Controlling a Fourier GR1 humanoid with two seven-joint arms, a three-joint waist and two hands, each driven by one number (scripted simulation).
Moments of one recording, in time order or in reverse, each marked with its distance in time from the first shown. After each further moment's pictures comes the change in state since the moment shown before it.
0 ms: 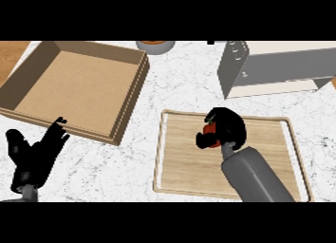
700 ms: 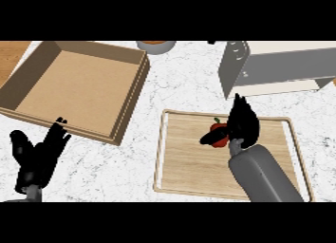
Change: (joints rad) left arm 0.002 -0.003 -0.029 0.002 -0.003 0.052 -0.020; right arm 0.005 -0.032 -0.028 -0.073 0.048 -0.089 0.231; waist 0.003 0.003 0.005
